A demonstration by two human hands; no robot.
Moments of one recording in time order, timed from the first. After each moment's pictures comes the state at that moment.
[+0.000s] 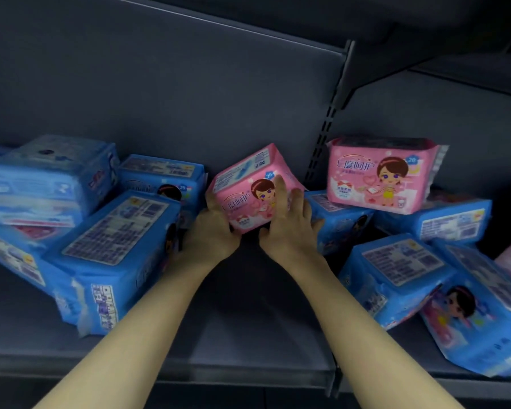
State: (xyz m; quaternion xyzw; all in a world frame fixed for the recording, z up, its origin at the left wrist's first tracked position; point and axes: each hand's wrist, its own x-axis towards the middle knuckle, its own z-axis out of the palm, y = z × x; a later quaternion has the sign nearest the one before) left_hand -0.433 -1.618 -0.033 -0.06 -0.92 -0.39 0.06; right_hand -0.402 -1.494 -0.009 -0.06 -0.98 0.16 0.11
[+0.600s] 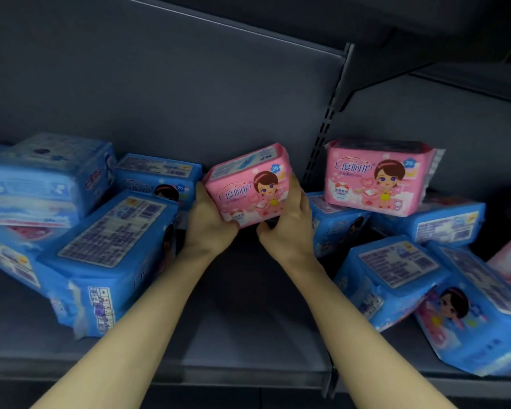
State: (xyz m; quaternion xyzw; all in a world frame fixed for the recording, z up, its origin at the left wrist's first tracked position) left_hand -0.444 -1.615 -0.036 -0.06 -0.79 -0.59 0.12; right_hand -0.406 -1.494 -0.019 -0.03 -0.91 0.32 0.27
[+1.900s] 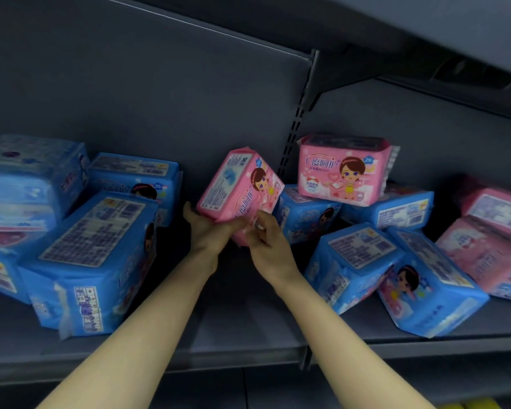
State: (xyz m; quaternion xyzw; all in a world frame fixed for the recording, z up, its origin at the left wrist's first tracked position) left_hand -0.427 -1.581 -0.041 0.05 -0.60 -0.80 -0.02; right_hand -0.367 -1.496 -0.030 -0.04 -0.85 0.51 0.15
